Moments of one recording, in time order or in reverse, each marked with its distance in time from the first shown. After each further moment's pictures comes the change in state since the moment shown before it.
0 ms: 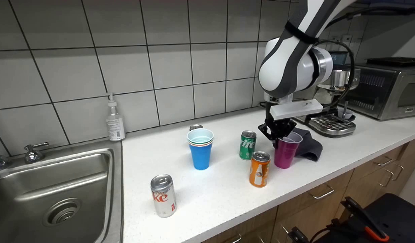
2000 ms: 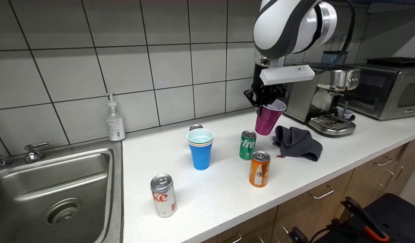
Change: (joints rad) arm 0.016 -0.236 0.077 0.011 0.014 -0.027 -0.022
